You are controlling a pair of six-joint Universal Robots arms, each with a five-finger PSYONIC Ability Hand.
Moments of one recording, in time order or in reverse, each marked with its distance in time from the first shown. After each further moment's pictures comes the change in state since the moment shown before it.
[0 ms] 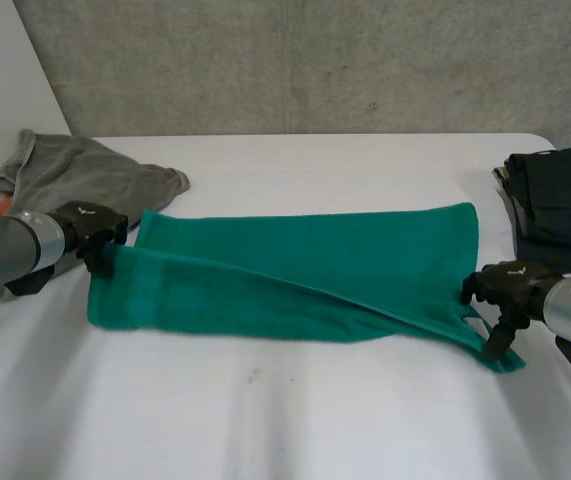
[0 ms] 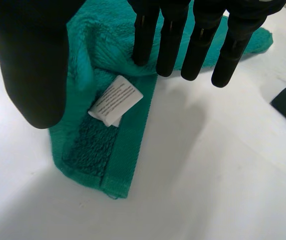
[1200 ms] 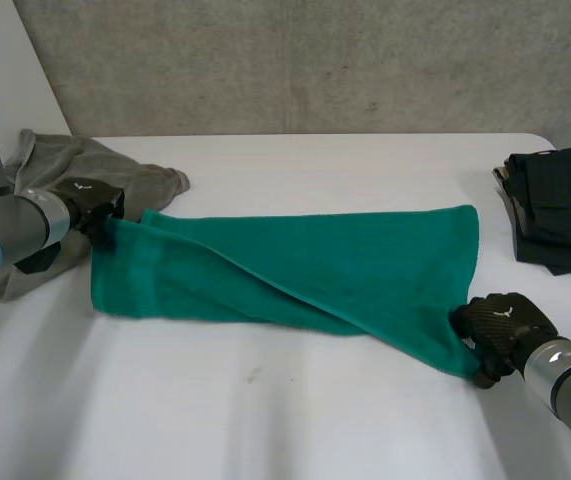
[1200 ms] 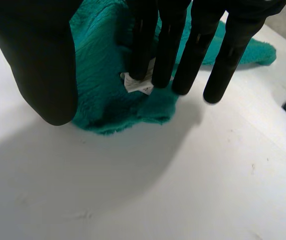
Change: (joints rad) left arm -0.037 -0.046 0.141 0.005 -0.079 -0.104; right arm 0.043 -0.125 0.391 -0.398 0.033 -0.007; left_hand 0.000 0.000 0.000 0.000 0.000; right_hand 0.110 0.145 0.159 0.166 0.198
